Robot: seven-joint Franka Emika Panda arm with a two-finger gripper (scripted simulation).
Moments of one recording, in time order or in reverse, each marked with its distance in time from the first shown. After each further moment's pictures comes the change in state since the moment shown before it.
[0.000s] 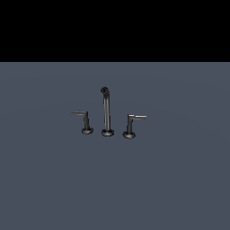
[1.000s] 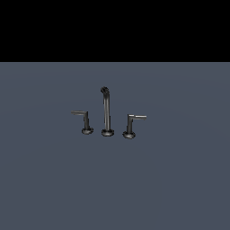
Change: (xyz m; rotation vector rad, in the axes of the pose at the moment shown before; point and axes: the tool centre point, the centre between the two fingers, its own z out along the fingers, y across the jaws) arm 0.012 -0.004 -0.005 0.053 -0.002 0.037
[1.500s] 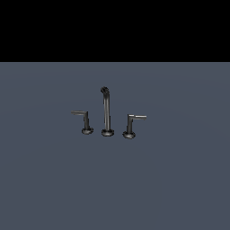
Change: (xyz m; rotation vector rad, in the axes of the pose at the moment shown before) arm 0.042 -0.018 0.022 0.090 -0.044 0.130
